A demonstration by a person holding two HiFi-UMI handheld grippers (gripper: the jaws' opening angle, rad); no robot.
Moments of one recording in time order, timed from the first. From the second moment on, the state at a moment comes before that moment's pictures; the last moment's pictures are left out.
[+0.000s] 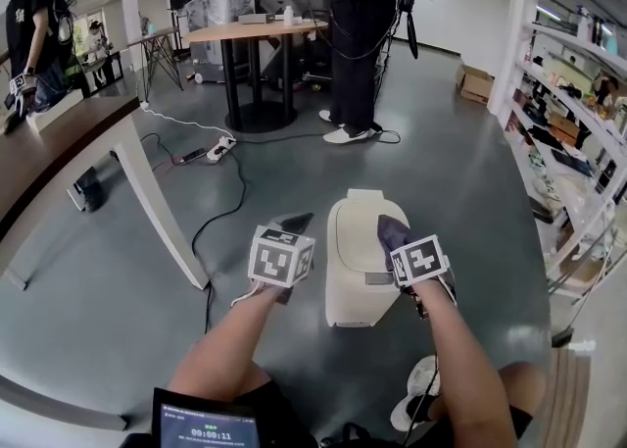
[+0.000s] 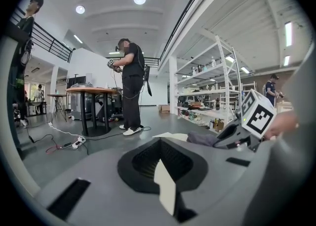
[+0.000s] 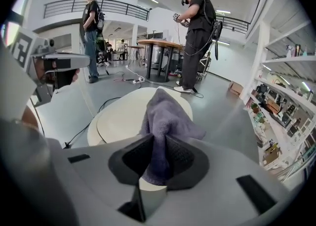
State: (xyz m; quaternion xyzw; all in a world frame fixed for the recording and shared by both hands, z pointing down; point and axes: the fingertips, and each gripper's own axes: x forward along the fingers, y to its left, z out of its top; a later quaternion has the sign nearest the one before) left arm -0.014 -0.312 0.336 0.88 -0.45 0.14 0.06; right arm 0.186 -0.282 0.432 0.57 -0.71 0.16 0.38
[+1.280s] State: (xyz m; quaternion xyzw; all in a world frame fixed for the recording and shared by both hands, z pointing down) left arm -0.001 -0.282 0.342 0.89 -0.44 0.15 0.07; right arm 0.081 -0.221 0.434 0.55 -0.78 0.11 0.29
